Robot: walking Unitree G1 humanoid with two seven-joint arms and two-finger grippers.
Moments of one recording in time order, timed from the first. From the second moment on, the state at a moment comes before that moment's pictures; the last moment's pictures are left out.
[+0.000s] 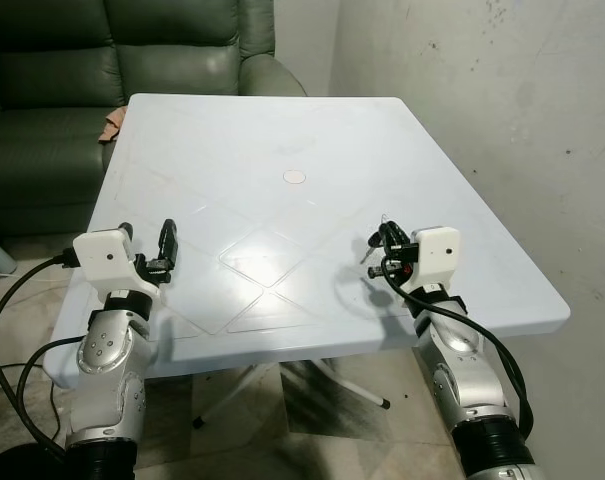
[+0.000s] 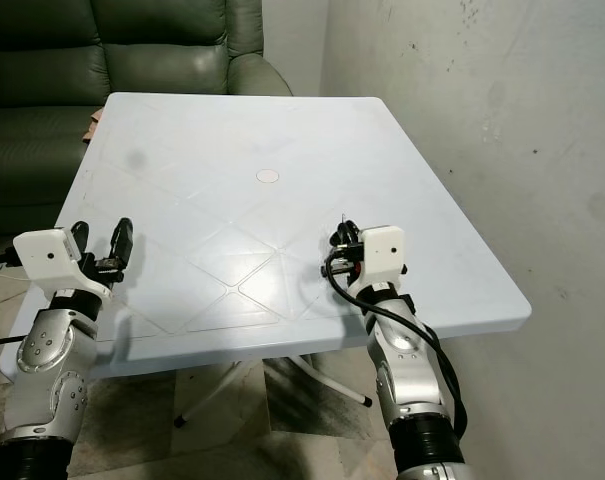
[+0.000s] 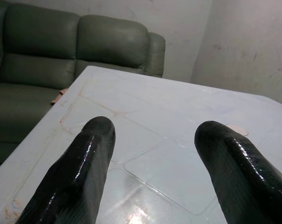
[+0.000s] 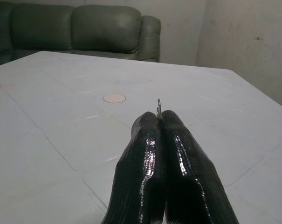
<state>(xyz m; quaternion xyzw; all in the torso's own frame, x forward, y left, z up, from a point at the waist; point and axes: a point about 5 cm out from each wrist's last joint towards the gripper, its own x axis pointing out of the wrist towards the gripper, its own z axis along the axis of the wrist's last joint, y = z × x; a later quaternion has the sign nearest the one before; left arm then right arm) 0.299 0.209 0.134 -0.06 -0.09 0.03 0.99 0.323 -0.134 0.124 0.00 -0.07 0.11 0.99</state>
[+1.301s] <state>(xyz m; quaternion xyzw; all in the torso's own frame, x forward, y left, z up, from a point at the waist) 0.301 0.206 0.132 -0.07 -0.08 0.04 0.99 0.325 -0.141 0.122 -0.01 -0.06 0.11 0.99</state>
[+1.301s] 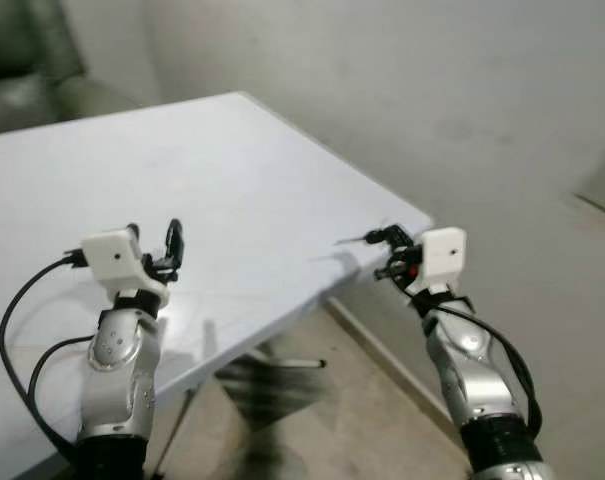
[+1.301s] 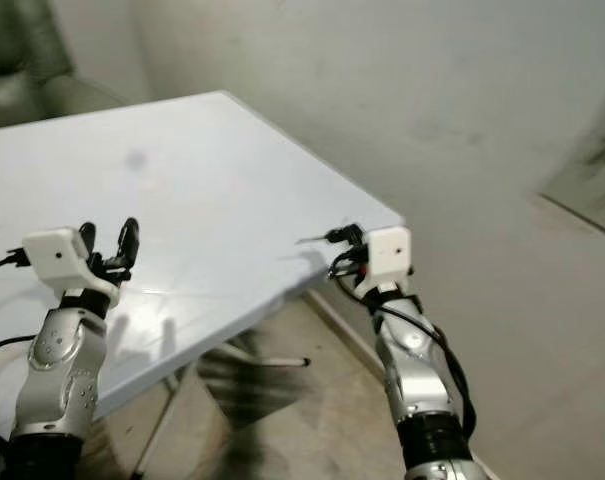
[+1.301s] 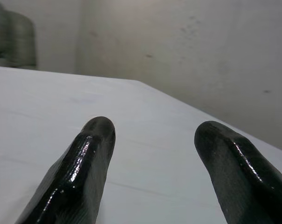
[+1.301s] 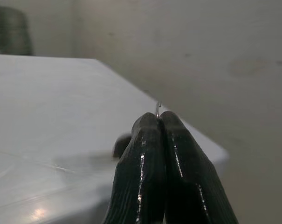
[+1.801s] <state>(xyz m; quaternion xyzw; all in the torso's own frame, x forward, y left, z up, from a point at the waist) 0.302 0.211 0.135 -0.05 -0.09 0.04 0.99 0.324 -0.129 0.121 0.01 -0.06 0.12 0.99</state>
